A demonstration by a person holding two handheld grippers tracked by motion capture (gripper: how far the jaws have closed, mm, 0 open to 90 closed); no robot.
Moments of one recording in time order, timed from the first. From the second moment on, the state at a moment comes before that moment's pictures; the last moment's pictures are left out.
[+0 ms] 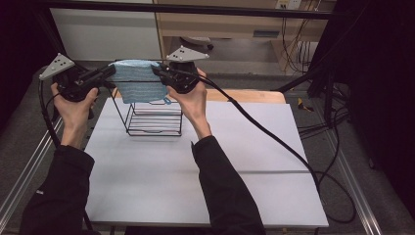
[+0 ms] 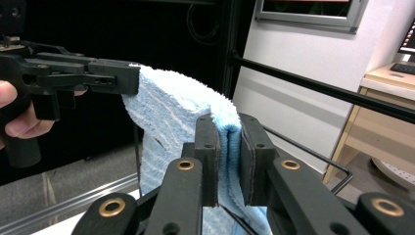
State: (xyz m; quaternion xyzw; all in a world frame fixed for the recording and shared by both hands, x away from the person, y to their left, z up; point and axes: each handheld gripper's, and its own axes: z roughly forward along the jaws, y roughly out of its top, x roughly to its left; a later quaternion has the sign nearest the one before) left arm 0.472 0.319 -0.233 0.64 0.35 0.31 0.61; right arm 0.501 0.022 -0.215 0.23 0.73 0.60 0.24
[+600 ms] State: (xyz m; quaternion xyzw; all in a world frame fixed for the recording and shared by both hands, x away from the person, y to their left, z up) left arm 0.450 0.322 -0.246 0.68 0.35 0.28 0.58; right arm 0.487 0.024 -0.223 0.22 0.76 0.57 0.22
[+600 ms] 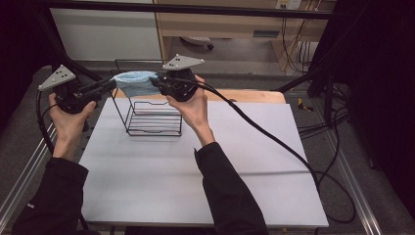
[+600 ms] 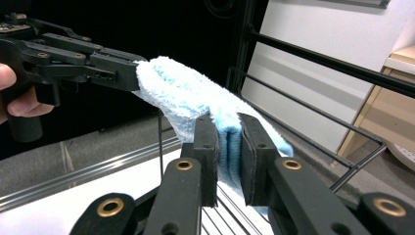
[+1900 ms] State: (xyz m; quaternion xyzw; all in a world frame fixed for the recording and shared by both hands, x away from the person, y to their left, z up) left arm 0.461 0.303 -0.235 0.75 0.37 0.24 0.50; right arm 0.480 0.020 -0.231 0.21 0.76 0.58 0.19
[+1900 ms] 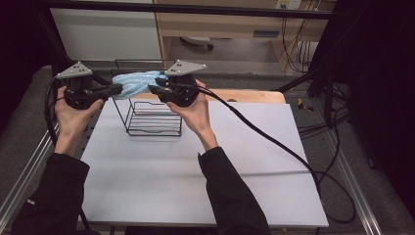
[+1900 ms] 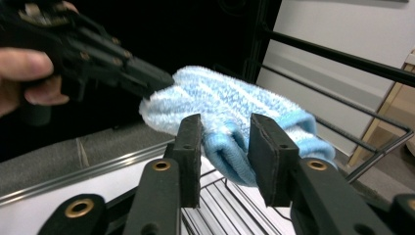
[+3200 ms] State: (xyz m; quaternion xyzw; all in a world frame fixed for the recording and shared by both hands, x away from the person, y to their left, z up) left arm 0.471 0.300 -0.269 0.74 0.37 0.24 0.50; right arm 0.498 0.022 -0.268 0.26 0.78 0.55 0.16
